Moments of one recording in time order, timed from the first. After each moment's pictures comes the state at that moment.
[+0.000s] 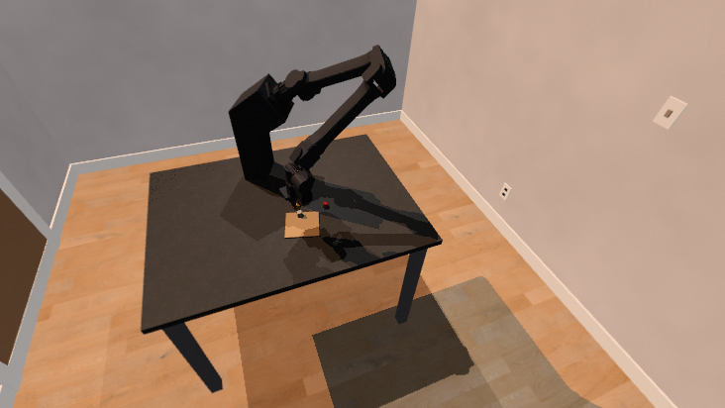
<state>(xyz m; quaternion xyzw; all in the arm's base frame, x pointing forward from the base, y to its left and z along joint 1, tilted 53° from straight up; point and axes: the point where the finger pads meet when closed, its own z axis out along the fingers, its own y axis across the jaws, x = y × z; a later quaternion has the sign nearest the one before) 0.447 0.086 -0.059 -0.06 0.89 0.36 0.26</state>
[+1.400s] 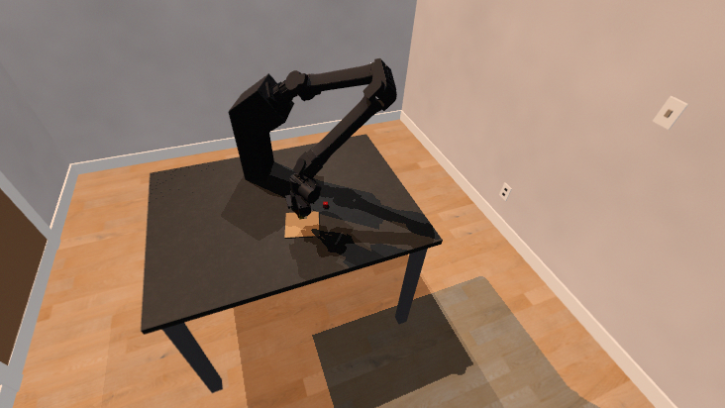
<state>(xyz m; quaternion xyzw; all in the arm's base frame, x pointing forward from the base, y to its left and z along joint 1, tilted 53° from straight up) 0.469 0.132 -0.081 0.05 0.89 0.39 0.22</state>
